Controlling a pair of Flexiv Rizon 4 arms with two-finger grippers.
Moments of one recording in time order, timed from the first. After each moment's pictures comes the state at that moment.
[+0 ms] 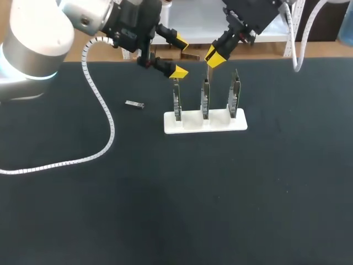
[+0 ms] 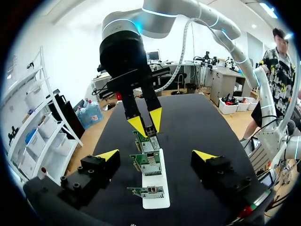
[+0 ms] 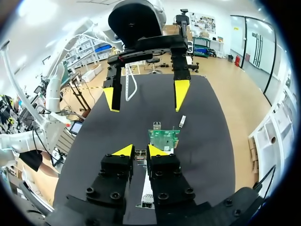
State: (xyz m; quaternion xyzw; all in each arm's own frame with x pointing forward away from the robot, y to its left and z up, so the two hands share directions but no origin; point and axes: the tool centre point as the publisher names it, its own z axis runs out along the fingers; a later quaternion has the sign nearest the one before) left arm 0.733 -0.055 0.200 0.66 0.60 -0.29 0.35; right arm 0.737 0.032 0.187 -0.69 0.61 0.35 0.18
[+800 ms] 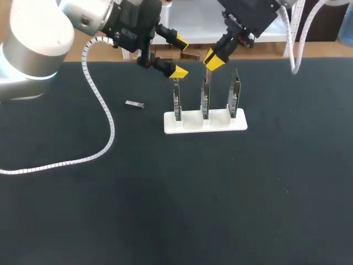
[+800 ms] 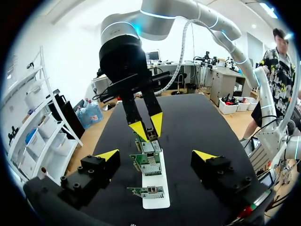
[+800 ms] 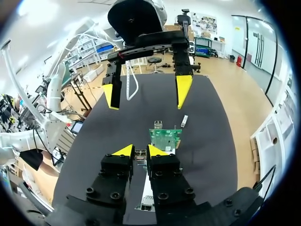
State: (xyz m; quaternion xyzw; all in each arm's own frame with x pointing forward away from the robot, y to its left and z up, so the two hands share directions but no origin) left arm 0.733 -0.055 0.200 0.66 0.60 -0.29 0.35; right arm 0.736 0.036 0.180 -0.69 0.61 0.35 0.17
